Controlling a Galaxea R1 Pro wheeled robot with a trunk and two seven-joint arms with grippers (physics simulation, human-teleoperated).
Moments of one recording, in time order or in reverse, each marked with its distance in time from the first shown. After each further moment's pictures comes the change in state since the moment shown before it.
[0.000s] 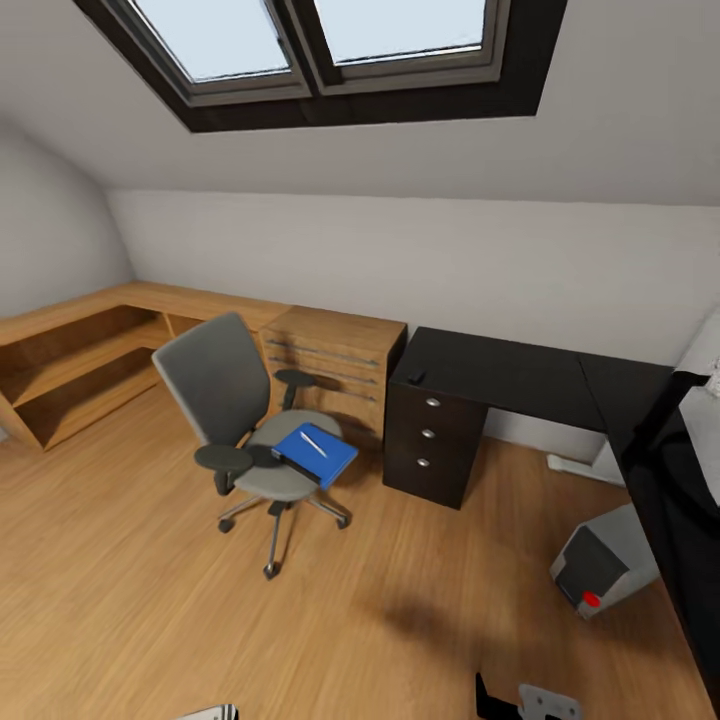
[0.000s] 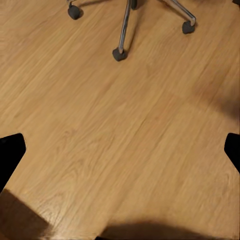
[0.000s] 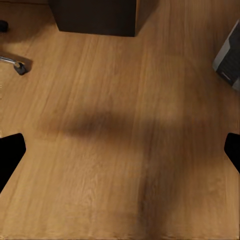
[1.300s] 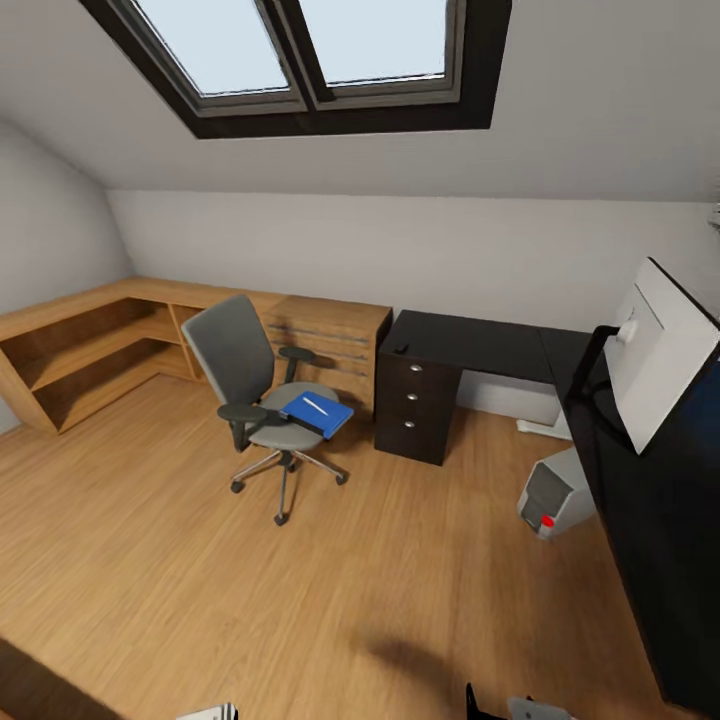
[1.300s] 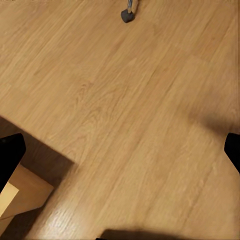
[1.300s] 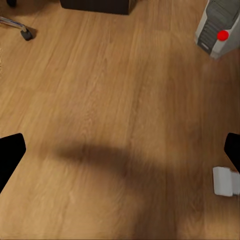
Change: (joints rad) left arm 0.000 0.000 0.001 0.000 0.002 -0.001 0.001; right arm 0.000 0.033 0.001 0.087 0.109 -0.119 0.001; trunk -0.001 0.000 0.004
